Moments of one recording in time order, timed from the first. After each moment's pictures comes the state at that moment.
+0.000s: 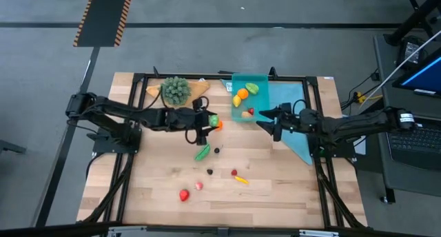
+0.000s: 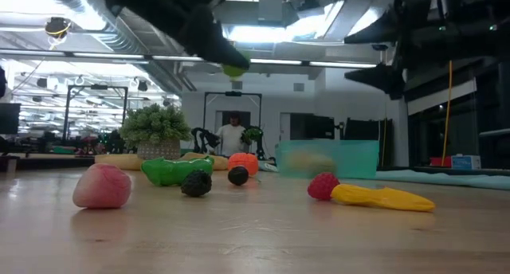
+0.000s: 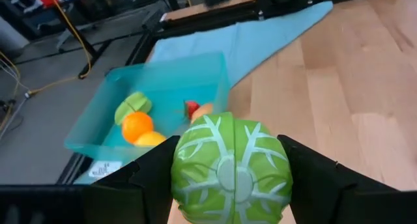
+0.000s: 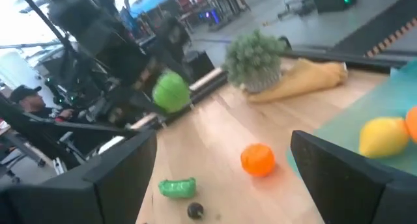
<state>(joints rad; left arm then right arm) 0.00 1.38 0.82 0.09 -0.32 0.19 -0.06 0.88 0.23 0.58 0.18 0.55</state>
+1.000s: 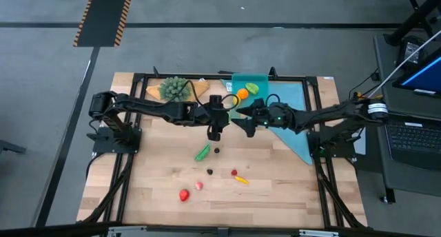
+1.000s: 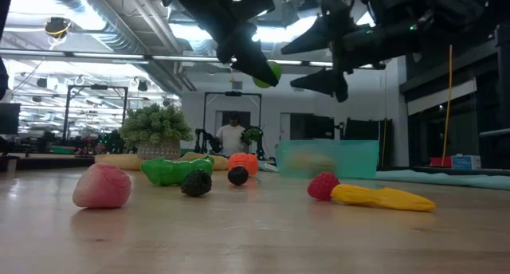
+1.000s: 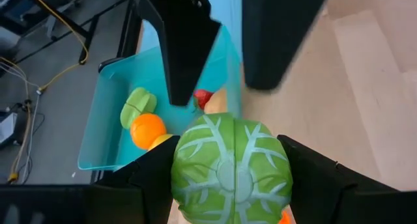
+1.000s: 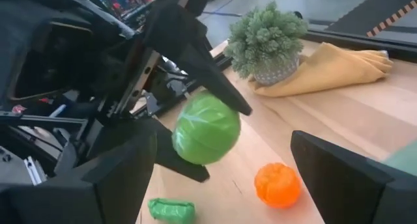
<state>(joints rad) 0.05 1.65 1.20 -0.22 -0.32 0.37 -0.12 1.40 0.56 0.66 0.09 0.55</state>
